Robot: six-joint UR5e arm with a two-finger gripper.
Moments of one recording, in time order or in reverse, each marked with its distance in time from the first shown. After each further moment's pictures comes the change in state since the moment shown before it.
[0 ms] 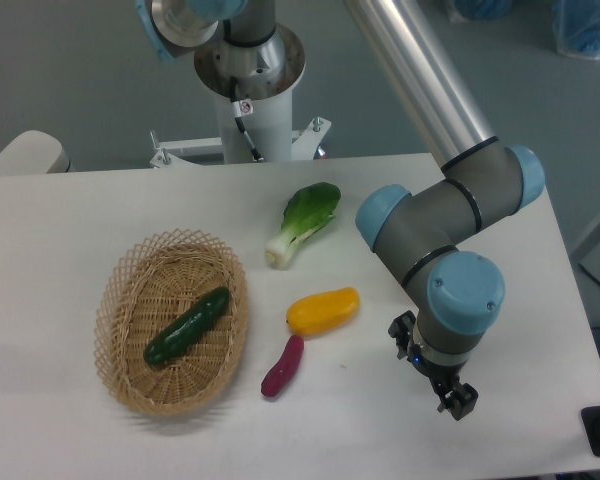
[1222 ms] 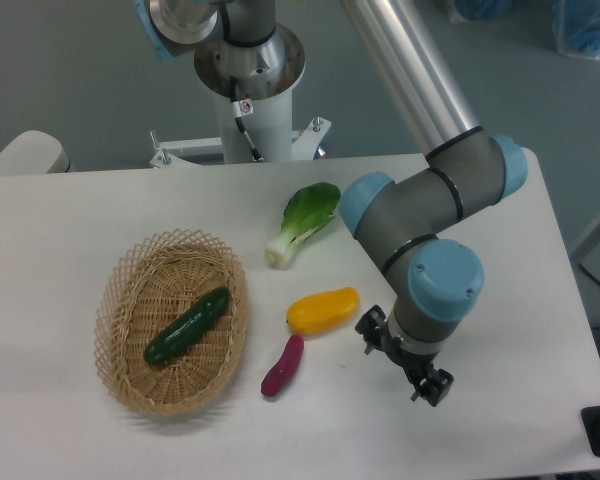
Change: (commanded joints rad) arm -0.049 0.098 -0.133 -0.005 -0.083 -0.262
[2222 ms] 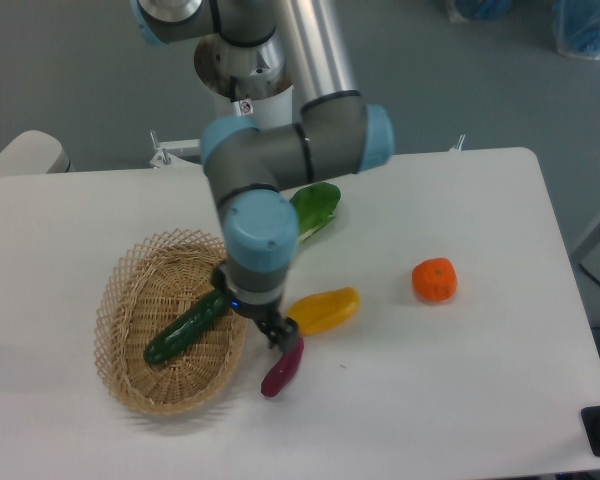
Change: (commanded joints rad) arm -0.275 0.229 -0.339 0.035 -0.003 -0.307
